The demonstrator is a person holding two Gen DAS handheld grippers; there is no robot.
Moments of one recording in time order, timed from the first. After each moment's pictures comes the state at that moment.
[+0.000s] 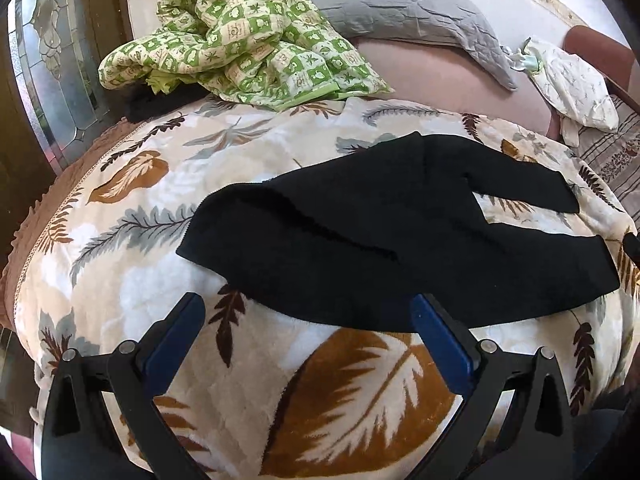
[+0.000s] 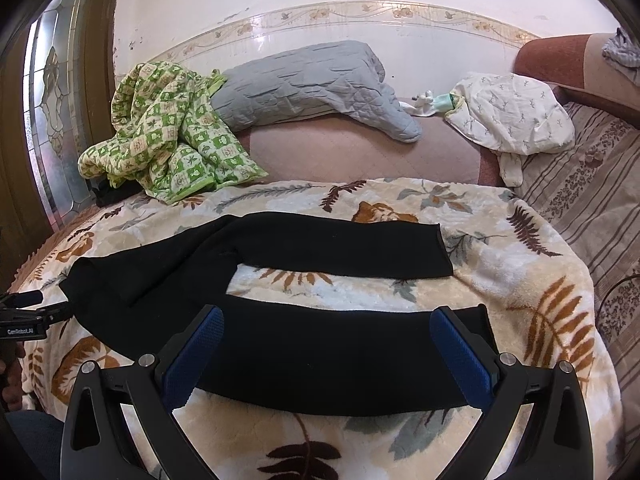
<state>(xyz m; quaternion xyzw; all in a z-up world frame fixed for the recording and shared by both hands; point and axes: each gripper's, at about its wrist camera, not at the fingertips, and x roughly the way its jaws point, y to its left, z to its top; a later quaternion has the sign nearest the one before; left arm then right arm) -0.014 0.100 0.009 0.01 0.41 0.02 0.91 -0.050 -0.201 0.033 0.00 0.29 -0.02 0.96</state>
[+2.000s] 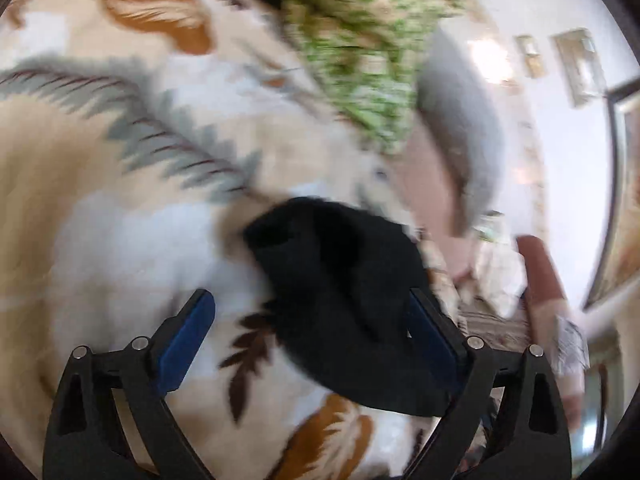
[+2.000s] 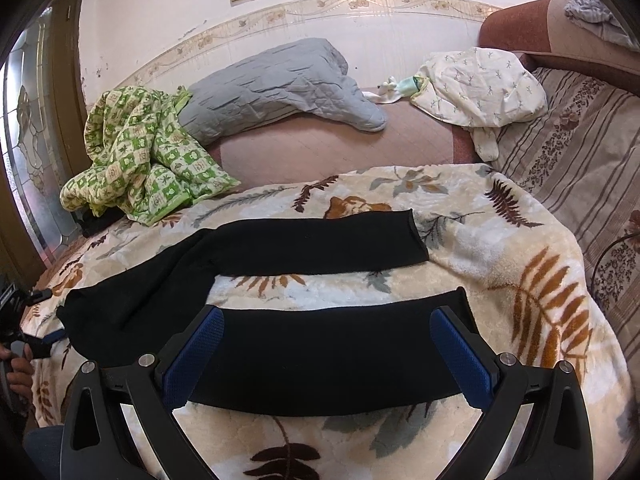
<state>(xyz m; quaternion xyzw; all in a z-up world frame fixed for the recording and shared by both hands) 0.033 0.244 -0.053 -0.42 0.40 -0.09 0.81 -0.051 -0.234 0.032 0.07 0.29 -0.05 0.95</state>
